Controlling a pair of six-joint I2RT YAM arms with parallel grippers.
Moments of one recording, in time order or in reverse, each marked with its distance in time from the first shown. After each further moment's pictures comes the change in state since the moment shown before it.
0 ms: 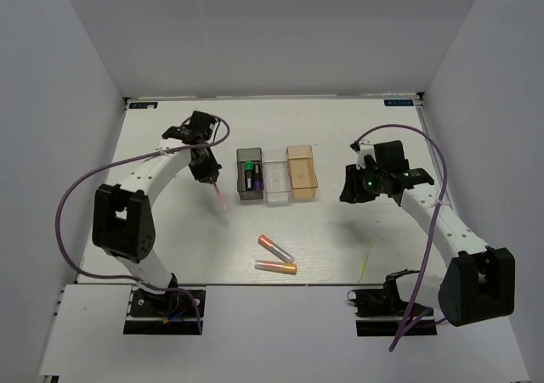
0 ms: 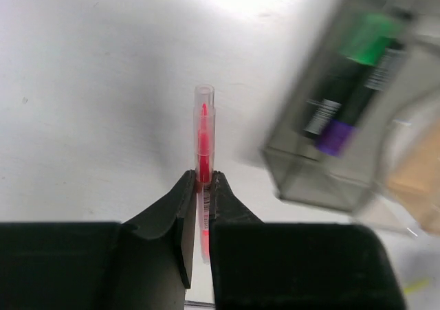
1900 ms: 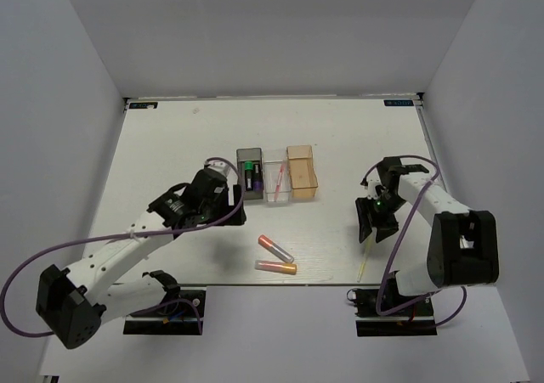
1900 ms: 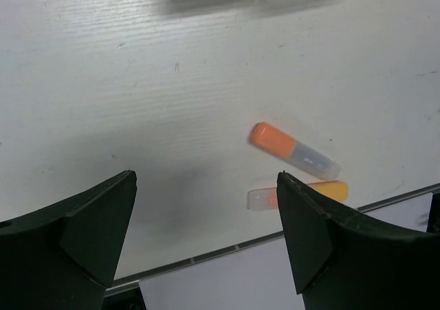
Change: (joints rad) left arm -0.392 -0.613 -0.453 0.196 0.016 0.159; right arm -0.142 0.203 -0.027 -0.428 0.126 -0.107
